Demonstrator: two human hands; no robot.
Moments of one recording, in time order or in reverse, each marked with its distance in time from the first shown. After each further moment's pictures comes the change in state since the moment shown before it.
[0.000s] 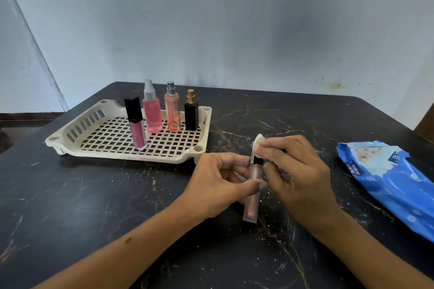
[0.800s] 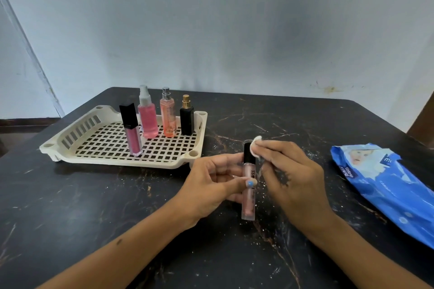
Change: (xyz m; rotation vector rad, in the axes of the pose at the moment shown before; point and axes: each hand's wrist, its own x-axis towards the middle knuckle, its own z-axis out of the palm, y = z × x) left_hand 0.003 -0.005 -0.005 -0.214 -0.050 -0.101; right_hand -0.003 0.002 0.001 0.148 0.029 0.125
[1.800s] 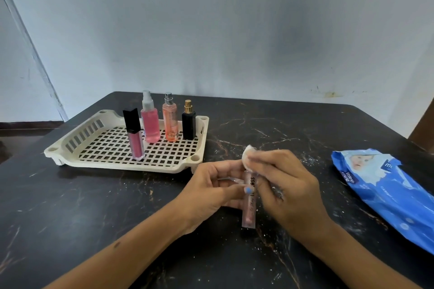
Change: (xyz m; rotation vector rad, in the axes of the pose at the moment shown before) left_hand -0.002 0.003 -0.003 -0.065 -0.065 -0.055; right_hand -0.002 -0.006 0.002 -0.036 -0.046 -0.107
